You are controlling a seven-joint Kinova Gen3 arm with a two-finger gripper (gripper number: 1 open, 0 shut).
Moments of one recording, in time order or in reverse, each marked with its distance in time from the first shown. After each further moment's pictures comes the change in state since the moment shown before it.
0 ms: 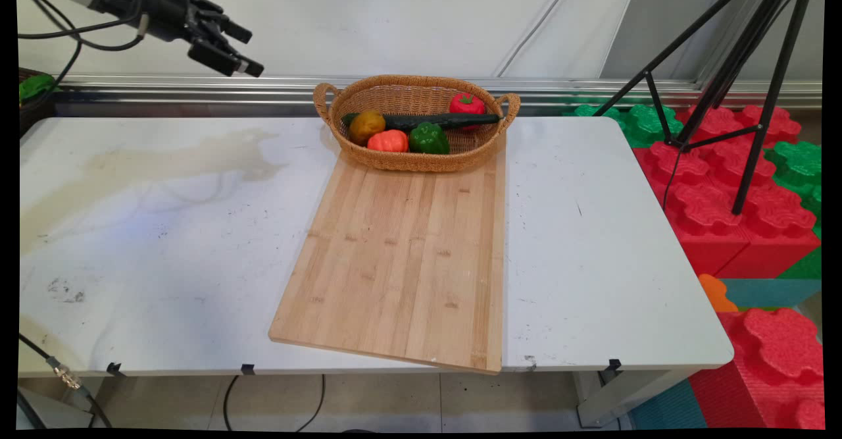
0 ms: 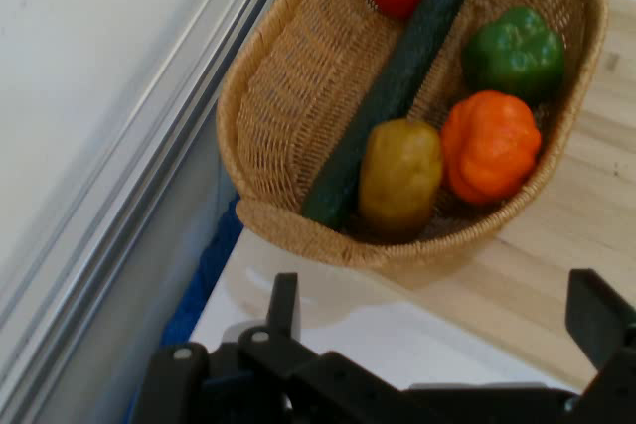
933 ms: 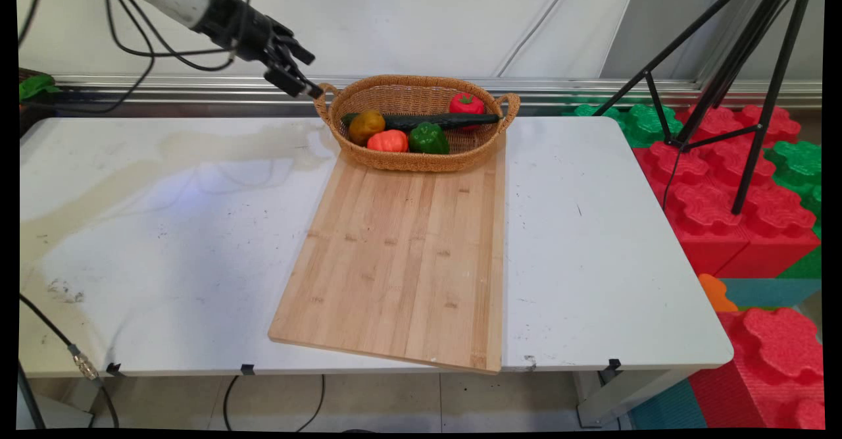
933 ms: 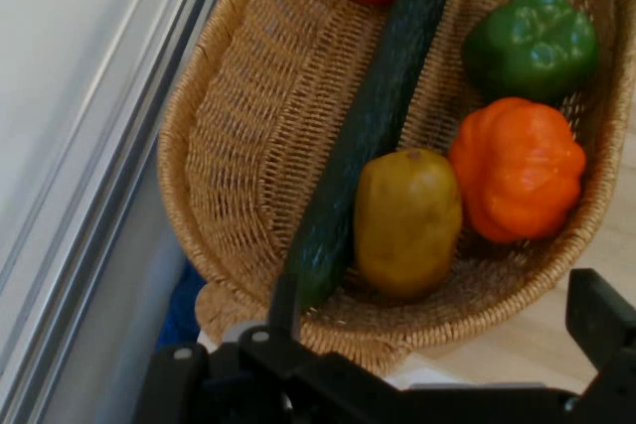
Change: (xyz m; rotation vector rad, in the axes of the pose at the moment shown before) arm 0.029 -0.015 0.109 -0.069 -0.064 0.101
